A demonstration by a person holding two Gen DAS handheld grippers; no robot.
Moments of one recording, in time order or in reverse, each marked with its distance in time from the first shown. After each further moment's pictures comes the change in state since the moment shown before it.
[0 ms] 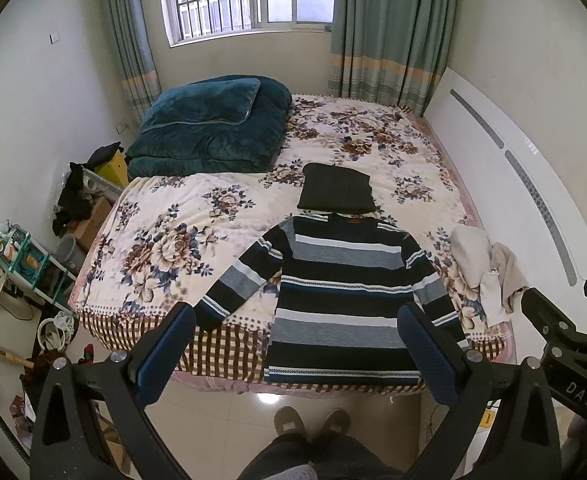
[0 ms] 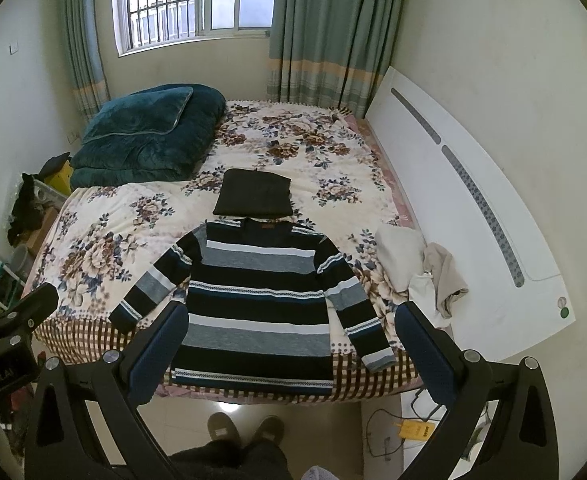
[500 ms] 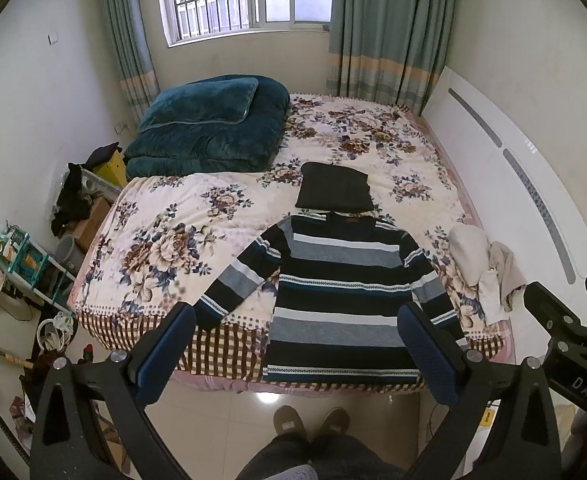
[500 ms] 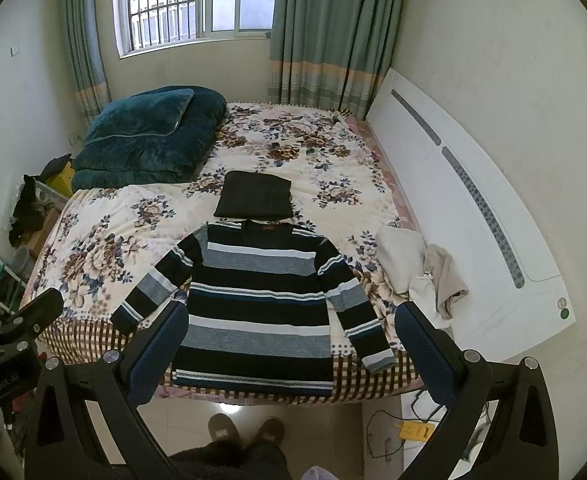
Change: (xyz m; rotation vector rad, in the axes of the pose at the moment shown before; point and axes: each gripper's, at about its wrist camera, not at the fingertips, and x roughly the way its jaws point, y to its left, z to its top) left arm 0.001 -0.001 0.000 -0.003 0.002 -0.003; right arm -0.003 0.003 0.005 0.002 -0.005 0.005
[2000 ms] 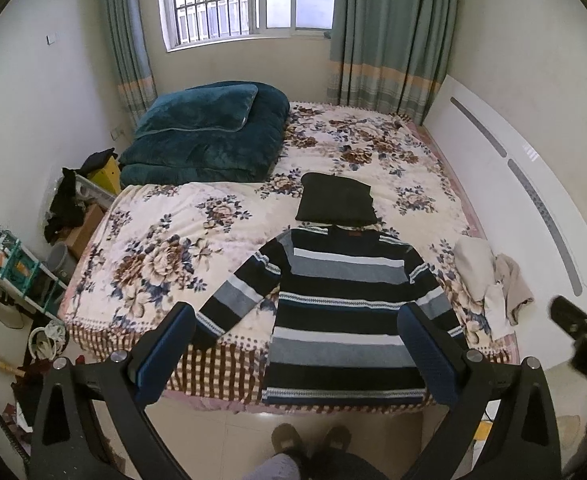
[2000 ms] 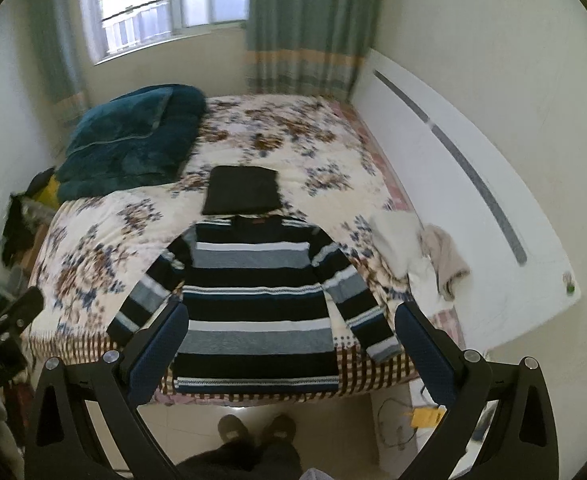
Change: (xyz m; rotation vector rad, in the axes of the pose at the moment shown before) left arm 0.055 0.007 0.025 -0.003 -0.032 -0.016; right arm 0.042 -0.021 0.004 0.121 0.050 -0.029
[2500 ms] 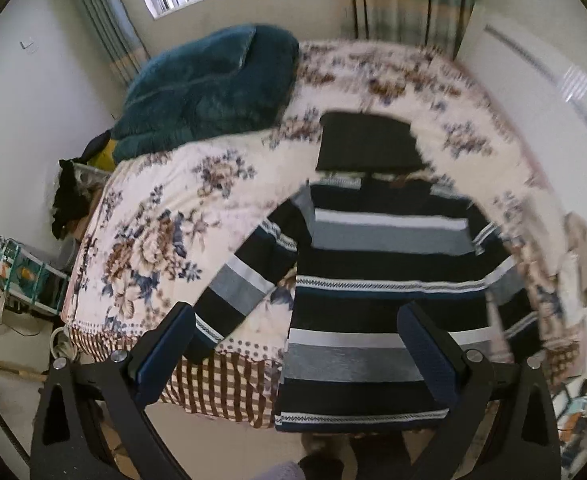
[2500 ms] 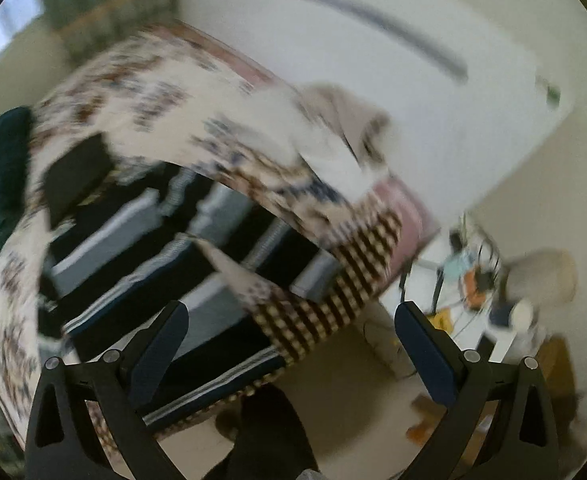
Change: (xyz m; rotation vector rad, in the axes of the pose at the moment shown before) left arm 0.237 -0.032 -0.020 0.081 0.181 0.161; right arm 0.283 -0.237 -0.106 0.513 0.315 -0.260
